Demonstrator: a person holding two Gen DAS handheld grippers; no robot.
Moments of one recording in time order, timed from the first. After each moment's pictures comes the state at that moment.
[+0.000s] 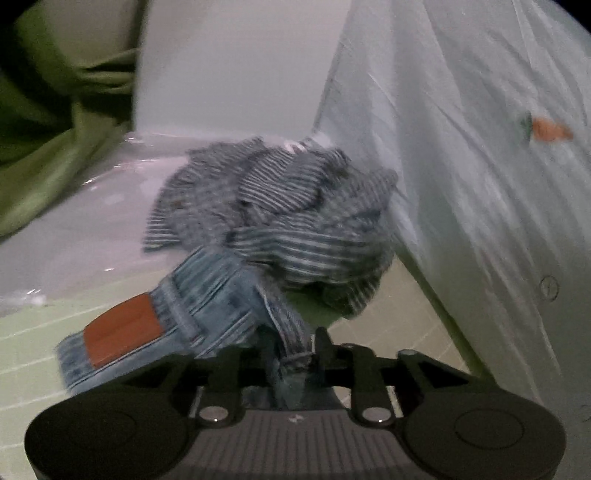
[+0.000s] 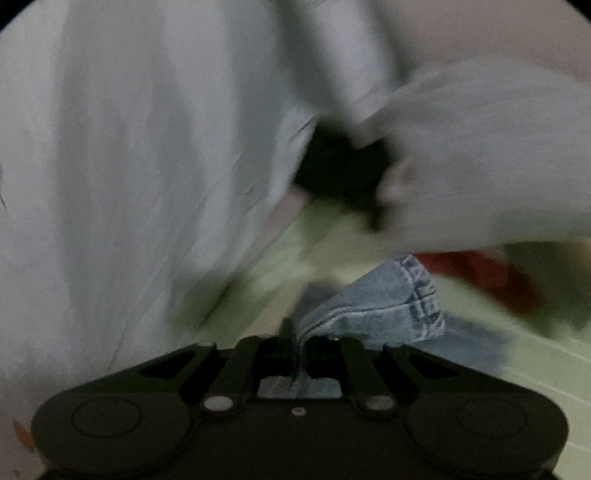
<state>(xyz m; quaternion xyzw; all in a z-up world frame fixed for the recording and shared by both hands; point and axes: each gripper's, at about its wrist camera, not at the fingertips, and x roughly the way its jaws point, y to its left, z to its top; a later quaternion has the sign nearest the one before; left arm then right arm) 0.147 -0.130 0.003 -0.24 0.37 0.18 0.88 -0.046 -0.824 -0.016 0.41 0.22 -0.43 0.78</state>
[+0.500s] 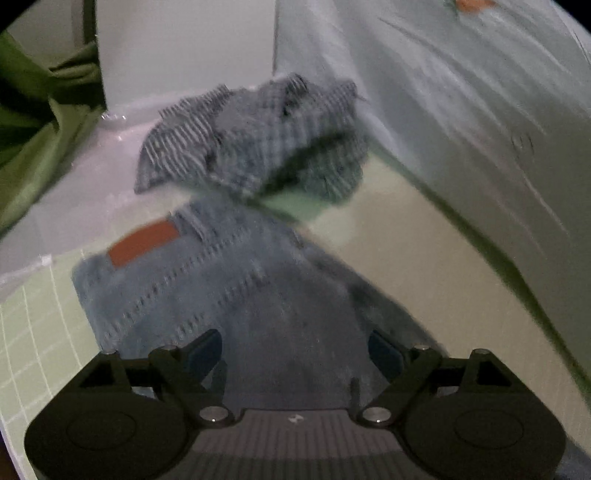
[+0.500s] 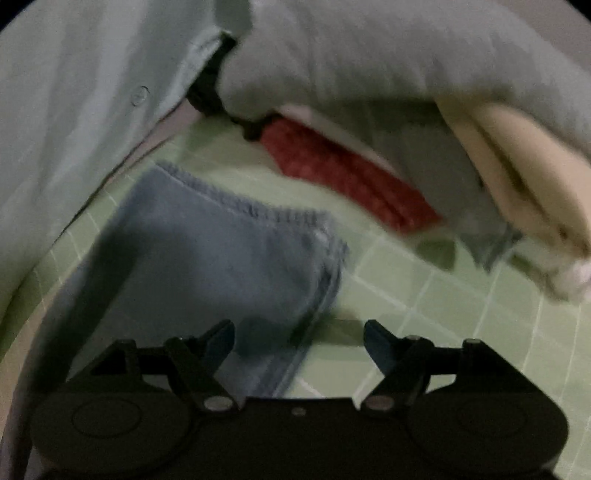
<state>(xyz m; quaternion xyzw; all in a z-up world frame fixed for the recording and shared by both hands) 0.084 -0.188 -0.038 -0.14 0.46 0.12 0.87 -0.123 -0.794 -0.099 0.33 0.32 -0.51 0.72</state>
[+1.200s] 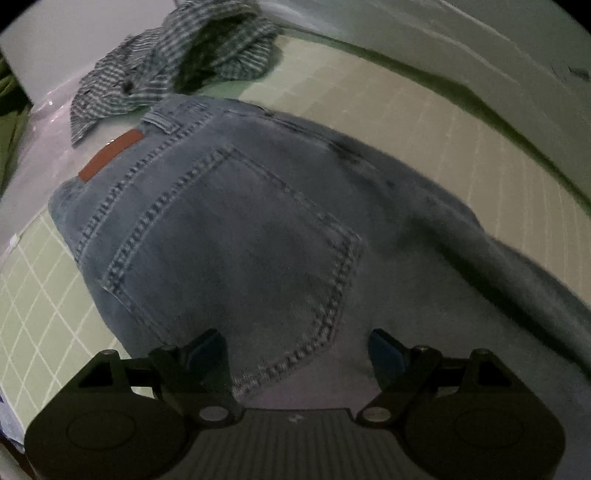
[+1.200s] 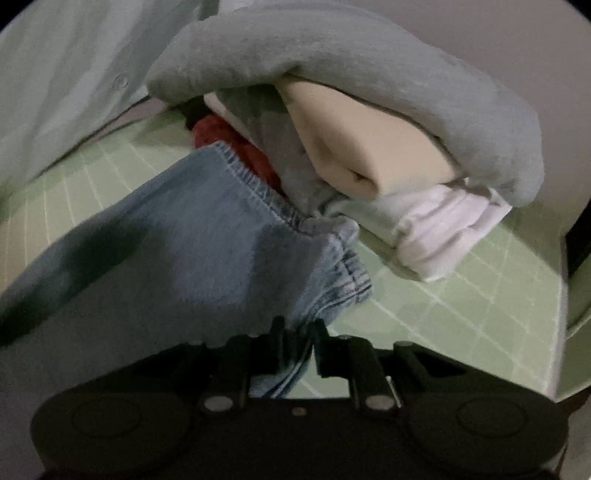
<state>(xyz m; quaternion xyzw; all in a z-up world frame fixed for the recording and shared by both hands) 0.043 -0.244 -0.082 -0.01 0.57 0.03 0.82 -0.240 -0.747 -0.089 0.21 0.37 -0.54 0.73</state>
